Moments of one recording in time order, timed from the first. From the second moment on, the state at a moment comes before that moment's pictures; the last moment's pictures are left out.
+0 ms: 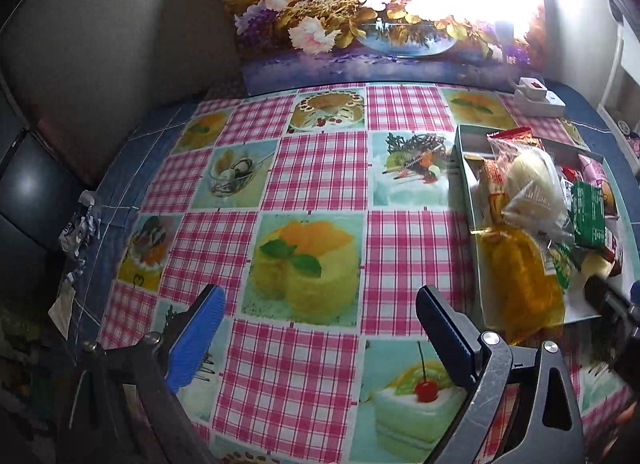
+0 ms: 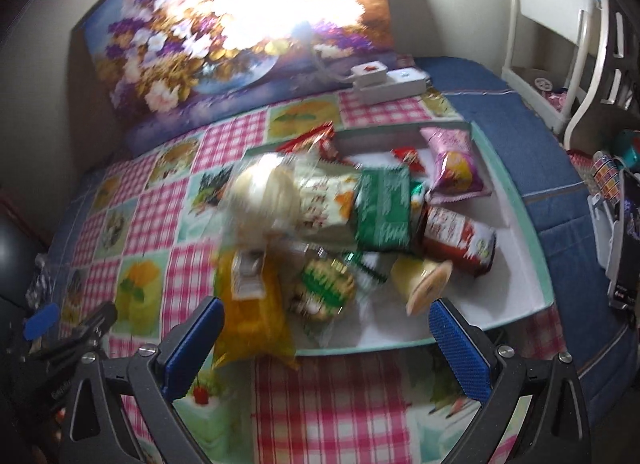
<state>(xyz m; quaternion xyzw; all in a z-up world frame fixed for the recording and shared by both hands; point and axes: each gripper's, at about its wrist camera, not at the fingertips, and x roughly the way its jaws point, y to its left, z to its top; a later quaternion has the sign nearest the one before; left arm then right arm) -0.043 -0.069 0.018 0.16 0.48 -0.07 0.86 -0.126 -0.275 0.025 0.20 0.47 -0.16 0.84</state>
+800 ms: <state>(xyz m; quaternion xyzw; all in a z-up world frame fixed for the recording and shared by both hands) -0.038 -0.064 -0.001 0.14 0.51 -0.08 0.84 -0.129 -0.266 0.024 0.16 0.48 -0.19 0.84</state>
